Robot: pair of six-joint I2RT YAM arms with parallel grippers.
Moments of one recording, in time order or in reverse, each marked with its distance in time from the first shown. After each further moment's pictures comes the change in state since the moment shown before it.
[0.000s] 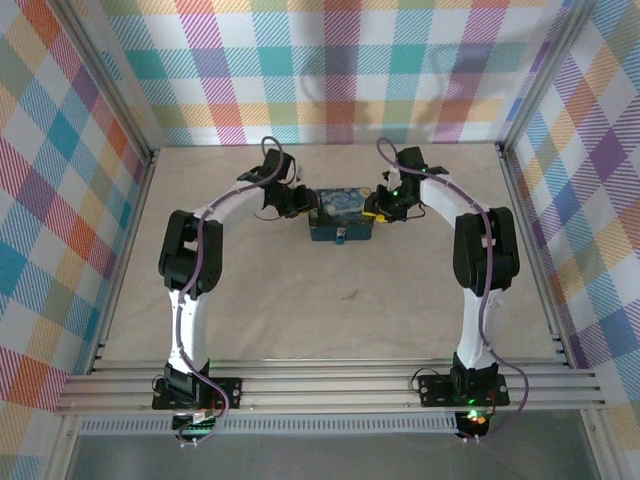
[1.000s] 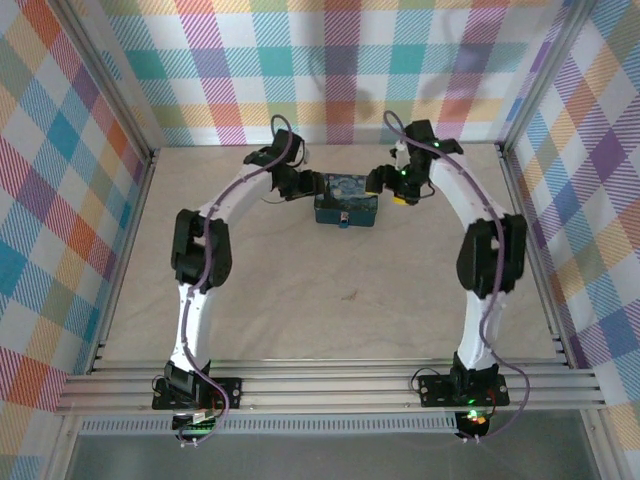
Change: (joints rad) left arm -0.027 0.027 0.240 -0.237 -0.172 0.129; right arm -0.013 -0.120 0.162 -0.283 0.134 -0.125
